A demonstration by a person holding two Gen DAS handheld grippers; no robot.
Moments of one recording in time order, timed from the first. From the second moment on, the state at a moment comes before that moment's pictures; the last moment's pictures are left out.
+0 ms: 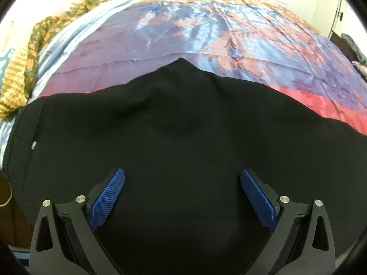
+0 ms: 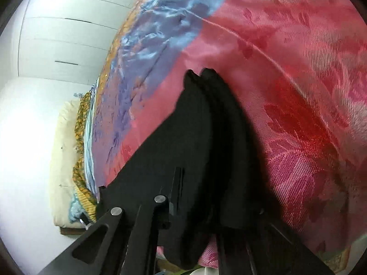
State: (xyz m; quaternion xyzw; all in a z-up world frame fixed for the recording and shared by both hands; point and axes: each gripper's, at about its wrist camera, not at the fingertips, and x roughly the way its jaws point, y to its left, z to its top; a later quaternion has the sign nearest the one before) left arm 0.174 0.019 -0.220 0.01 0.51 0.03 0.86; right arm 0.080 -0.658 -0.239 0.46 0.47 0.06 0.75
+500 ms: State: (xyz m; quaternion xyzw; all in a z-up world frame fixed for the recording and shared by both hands) left arm 0.114 0.054 -0.179 -0.10 0.49 -0.03 0.86; right arm 0.092 -0.444 -0.175 0.57 0.34 0.23 0.71
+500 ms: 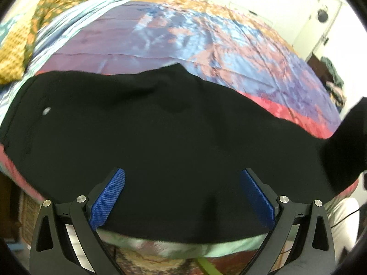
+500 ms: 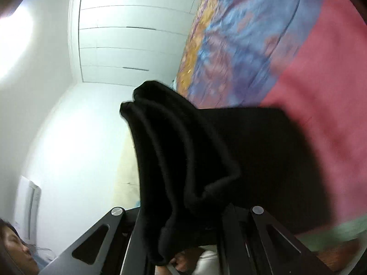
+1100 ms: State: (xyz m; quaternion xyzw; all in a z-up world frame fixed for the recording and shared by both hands) left arm 0.081 0.147 -0.187 -0.19 0.49 0.04 0.85; right arm 0.171 -0.203 -0.226 0.50 0.45 0.26 0.70
